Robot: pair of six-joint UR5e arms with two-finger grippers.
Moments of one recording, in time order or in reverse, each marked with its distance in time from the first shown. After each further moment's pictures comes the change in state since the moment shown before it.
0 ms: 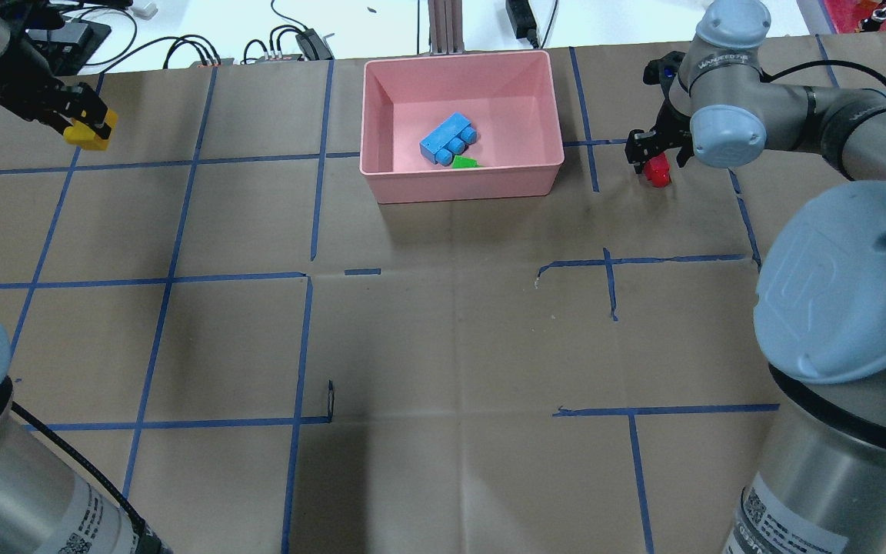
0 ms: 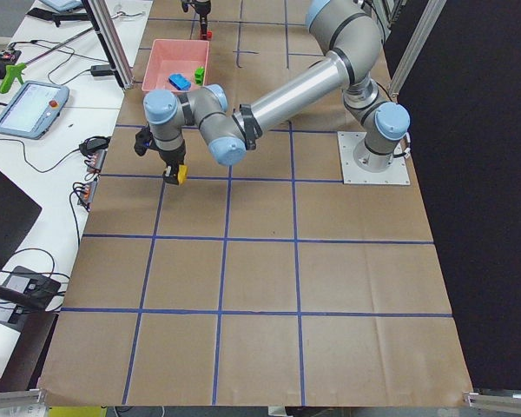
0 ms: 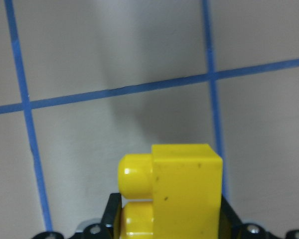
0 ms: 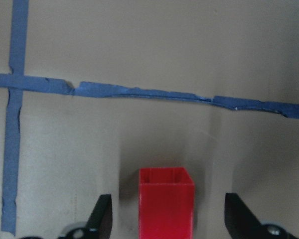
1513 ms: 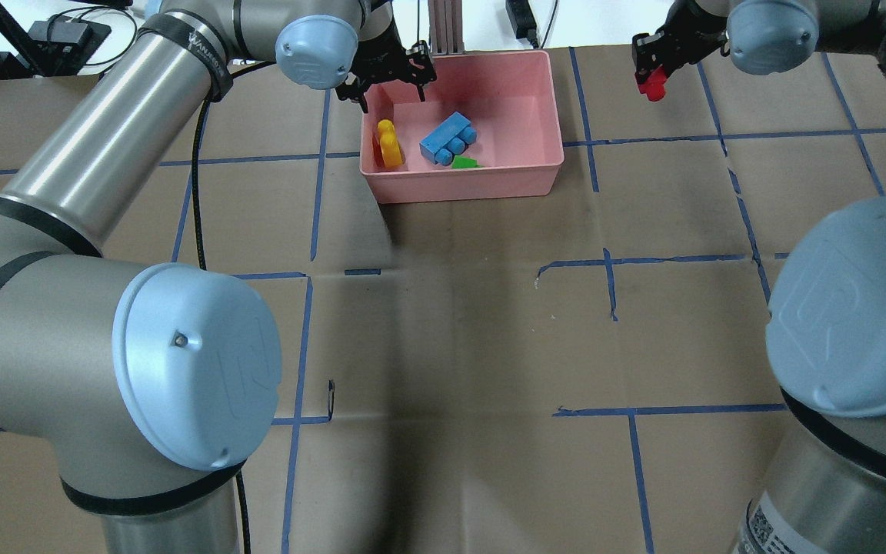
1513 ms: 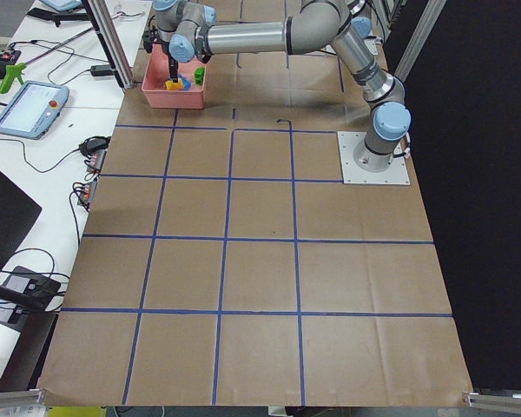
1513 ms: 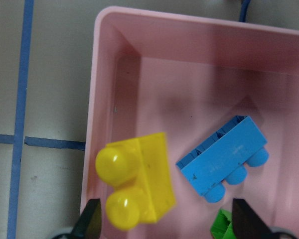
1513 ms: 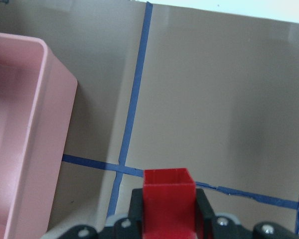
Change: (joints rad) left arm -0.543 -0.235 0.210 0.094 0.008 -0.764; right arm 0.009 -0.055 -0.263 0.168 0.173 -0.068
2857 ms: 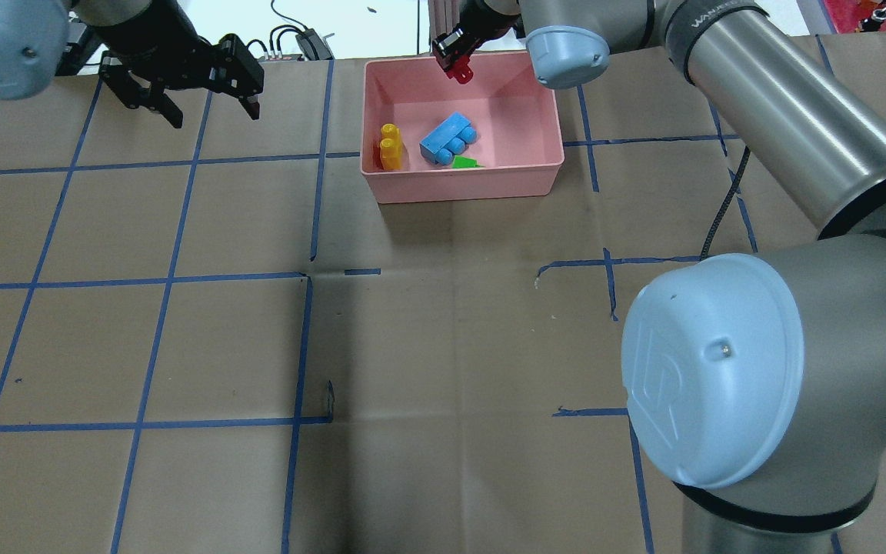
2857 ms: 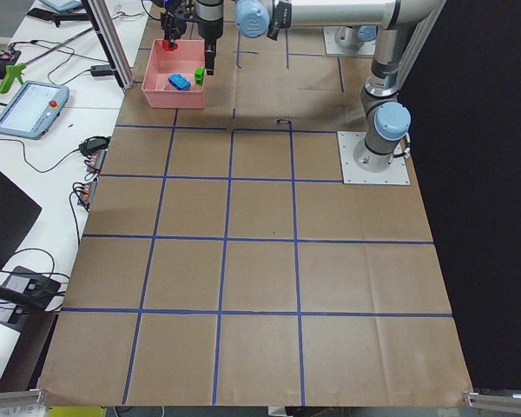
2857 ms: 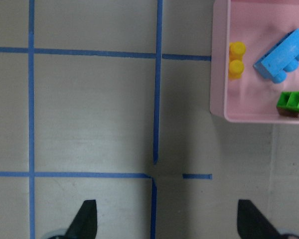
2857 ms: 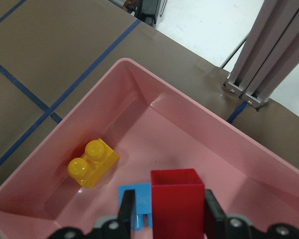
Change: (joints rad) left arm 0.233 0.650 -0.482 -0.222 0.004 0.347; right arm 0.329 0.102 -0.136 -0.130 0.135 -0.105
